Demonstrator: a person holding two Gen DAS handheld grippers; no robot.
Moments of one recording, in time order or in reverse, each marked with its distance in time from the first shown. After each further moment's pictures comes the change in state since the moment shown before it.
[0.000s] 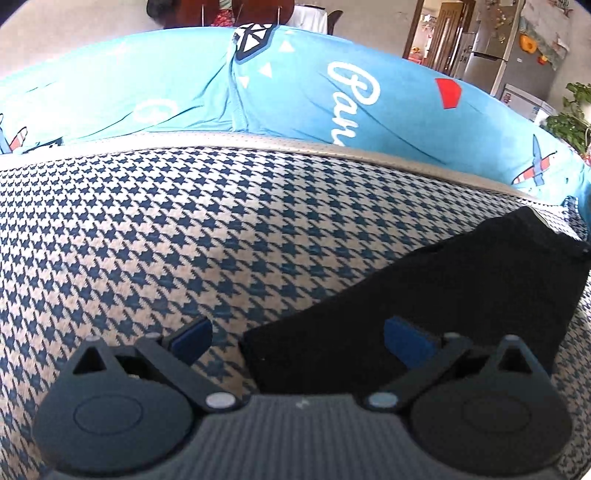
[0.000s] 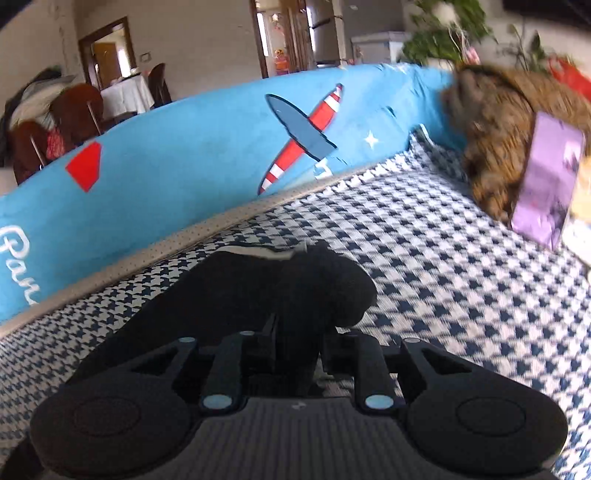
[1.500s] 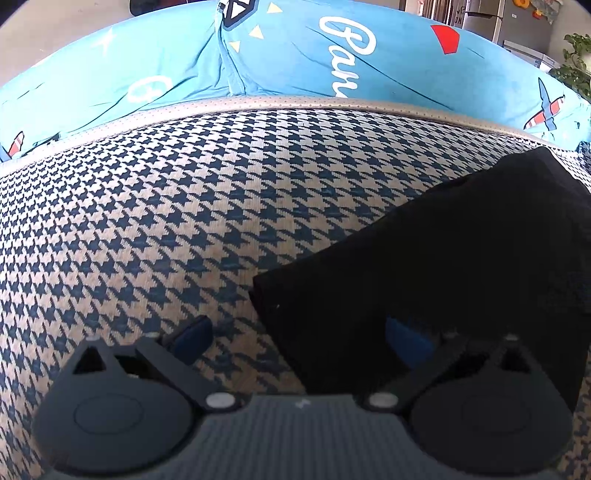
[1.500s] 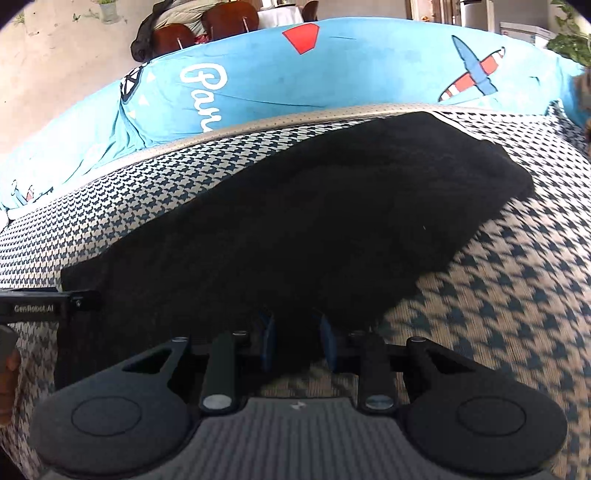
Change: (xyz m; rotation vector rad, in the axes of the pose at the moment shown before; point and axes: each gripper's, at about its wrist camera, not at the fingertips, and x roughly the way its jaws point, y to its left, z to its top) left arm 0.011 -0.008 -0.033 0.104 0.074 0.068; right arm -0.079 0.072 -0.156 -0.309 0.168 0.331
